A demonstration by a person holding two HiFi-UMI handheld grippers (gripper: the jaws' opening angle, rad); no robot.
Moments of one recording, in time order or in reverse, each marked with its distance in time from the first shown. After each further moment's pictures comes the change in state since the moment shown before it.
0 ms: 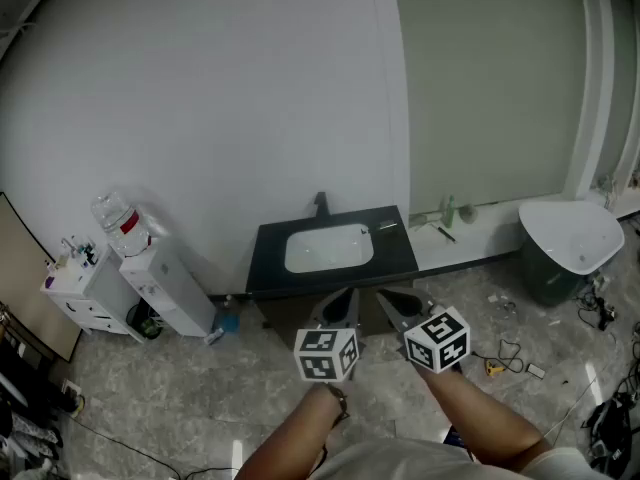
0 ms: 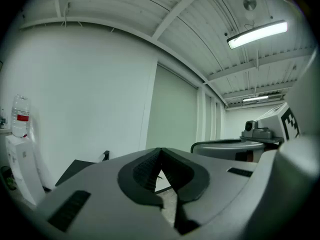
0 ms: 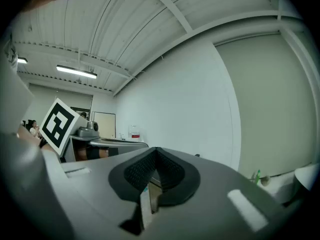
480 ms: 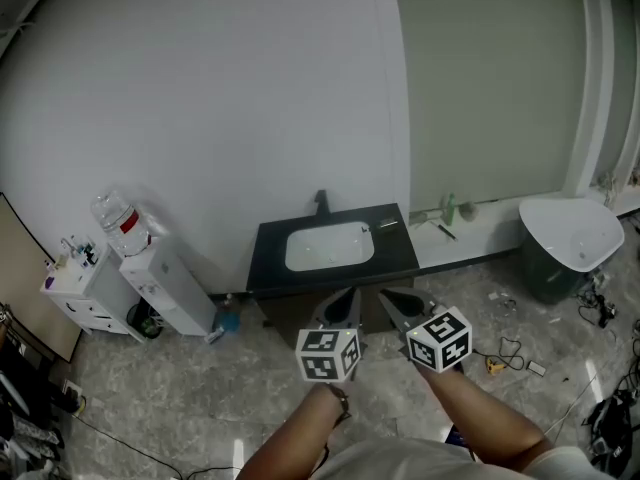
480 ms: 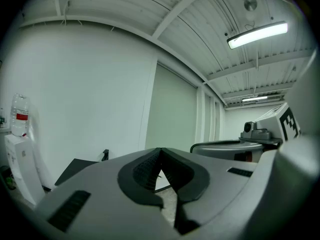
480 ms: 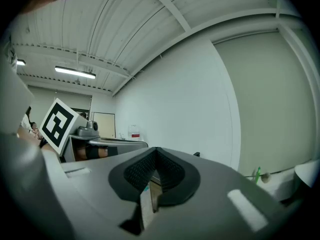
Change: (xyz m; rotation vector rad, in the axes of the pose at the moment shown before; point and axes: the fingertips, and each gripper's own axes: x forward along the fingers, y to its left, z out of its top) left arm -0.003 -0.001 -0.005 -0.002 0.007 -0.013; right arm -0.001 0.002 -0.008 0.017 0.009 -0.005
